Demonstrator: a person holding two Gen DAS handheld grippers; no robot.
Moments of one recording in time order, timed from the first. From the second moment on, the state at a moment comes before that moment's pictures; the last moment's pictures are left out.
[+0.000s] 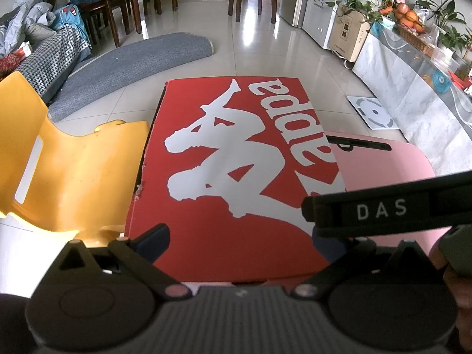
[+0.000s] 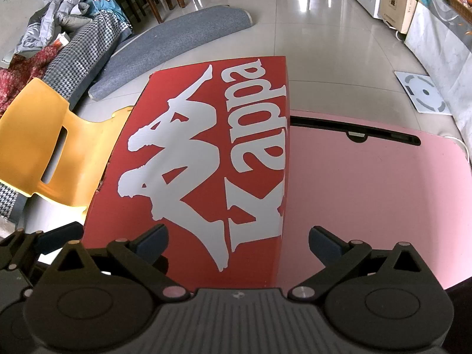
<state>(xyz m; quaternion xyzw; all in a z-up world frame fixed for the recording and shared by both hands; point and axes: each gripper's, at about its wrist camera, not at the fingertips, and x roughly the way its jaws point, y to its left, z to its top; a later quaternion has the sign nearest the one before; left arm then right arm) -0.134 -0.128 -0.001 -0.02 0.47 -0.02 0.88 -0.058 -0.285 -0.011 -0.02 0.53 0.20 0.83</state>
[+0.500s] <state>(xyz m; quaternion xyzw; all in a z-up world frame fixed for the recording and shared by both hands) -0.135 -0.130 0.000 -0.01 0.47 -0.02 0.88 -0.058 -0.288 -0.011 -0.02 0.53 0.20 0.83</state>
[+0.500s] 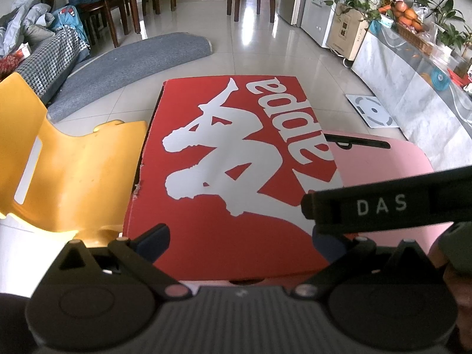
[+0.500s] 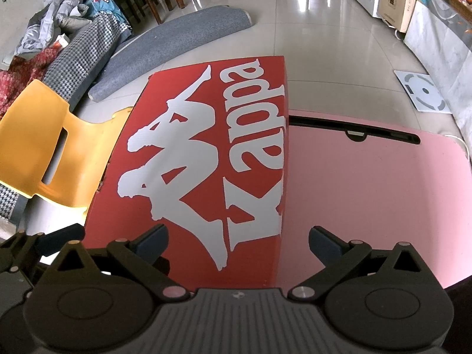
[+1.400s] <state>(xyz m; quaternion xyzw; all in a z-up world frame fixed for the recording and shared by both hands) -0.140 -0.137 0.002 -0.01 0.47 -0.02 0.88 -0.060 -0.291 -0.010 -0.02 0.53 0.20 0.83</state>
